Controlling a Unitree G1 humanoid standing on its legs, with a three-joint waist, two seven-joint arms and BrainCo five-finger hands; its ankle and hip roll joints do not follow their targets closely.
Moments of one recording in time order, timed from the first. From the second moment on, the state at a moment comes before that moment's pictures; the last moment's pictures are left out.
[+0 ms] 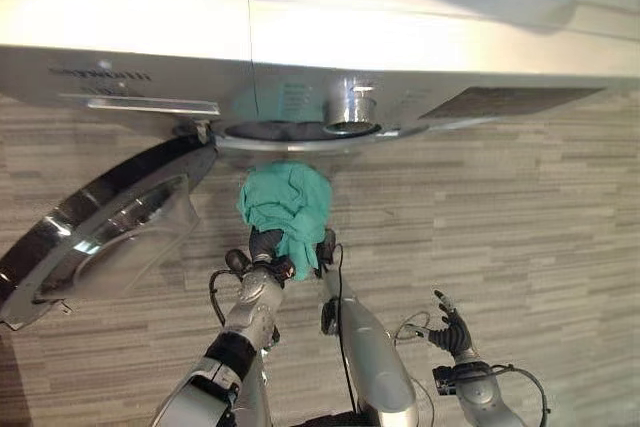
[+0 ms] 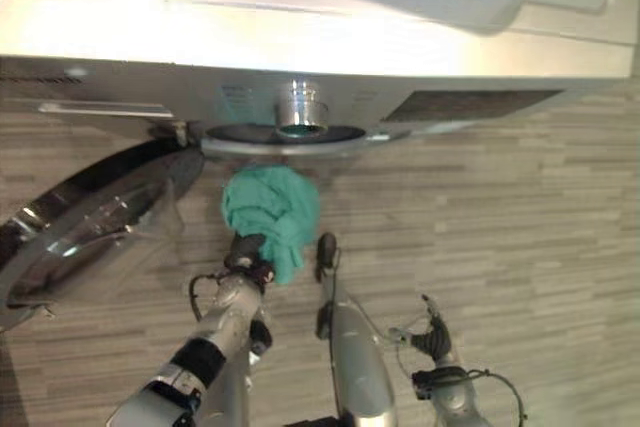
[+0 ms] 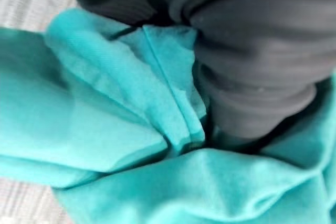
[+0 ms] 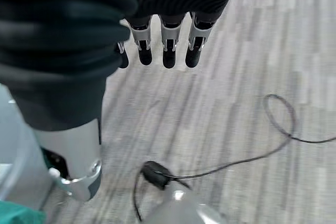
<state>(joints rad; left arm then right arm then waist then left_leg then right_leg) -0.41 0.10 -0.34 0.65 -0.78 -0.28 0.30 0.18 -0.33 0.25 0.40 -0.02 -0.09 -0.31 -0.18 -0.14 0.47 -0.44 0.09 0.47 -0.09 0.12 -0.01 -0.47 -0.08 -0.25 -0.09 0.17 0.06</state>
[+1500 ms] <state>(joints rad) -1.40 0.41 -0.23 1.01 -1.14 -0.35 0.34 0.14 -0.43 0.24 0.14 0.10 -0.19 -0.27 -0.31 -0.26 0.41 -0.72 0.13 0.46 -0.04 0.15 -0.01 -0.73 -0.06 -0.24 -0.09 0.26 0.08</state>
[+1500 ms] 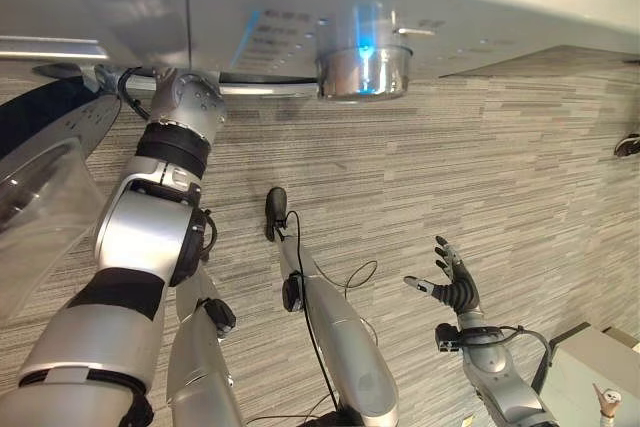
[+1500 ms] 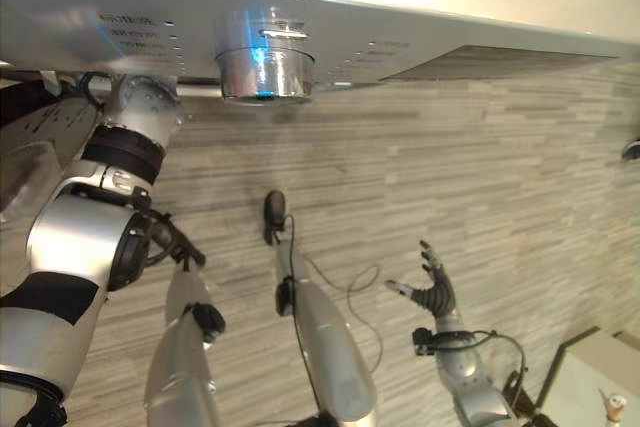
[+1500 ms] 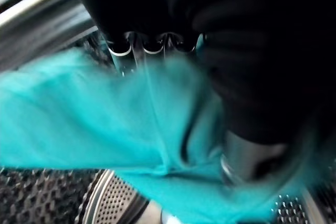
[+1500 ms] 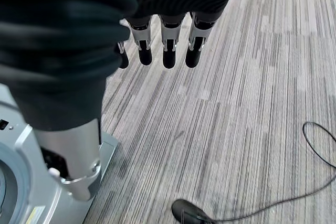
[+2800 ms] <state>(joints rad) 0.26 0.38 -0.33 0.44 -0.55 -0.19 0.05 0.27 -0.37 0.02 0.55 0.26 -0.14 -0.15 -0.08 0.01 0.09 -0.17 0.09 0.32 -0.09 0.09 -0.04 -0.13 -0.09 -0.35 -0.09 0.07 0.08</state>
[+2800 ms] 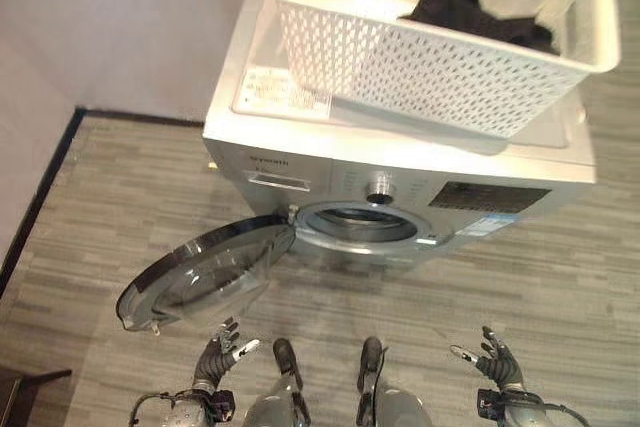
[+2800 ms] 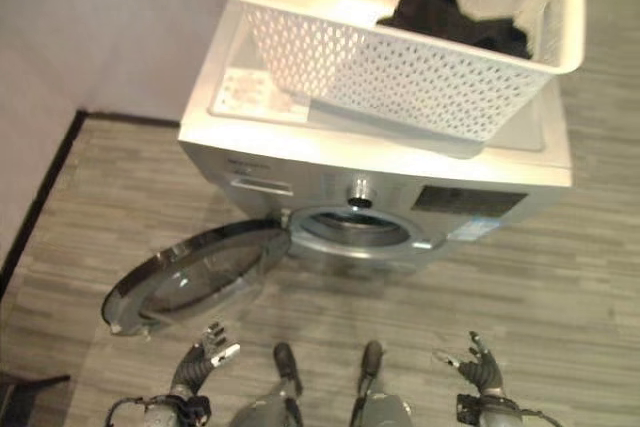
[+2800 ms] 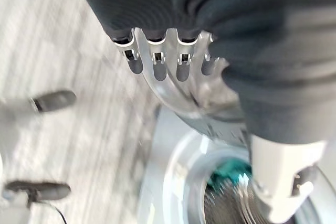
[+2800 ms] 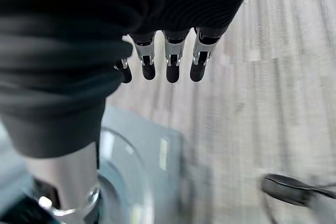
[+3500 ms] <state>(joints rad) 0.12 0.27 -0.17 0.69 -0.54 -0.15 0.06 0.08 -0.55 -0.38 -0.13 -0.04 -0.11 -0.43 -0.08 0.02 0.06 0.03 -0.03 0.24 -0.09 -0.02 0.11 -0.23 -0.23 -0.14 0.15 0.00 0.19</state>
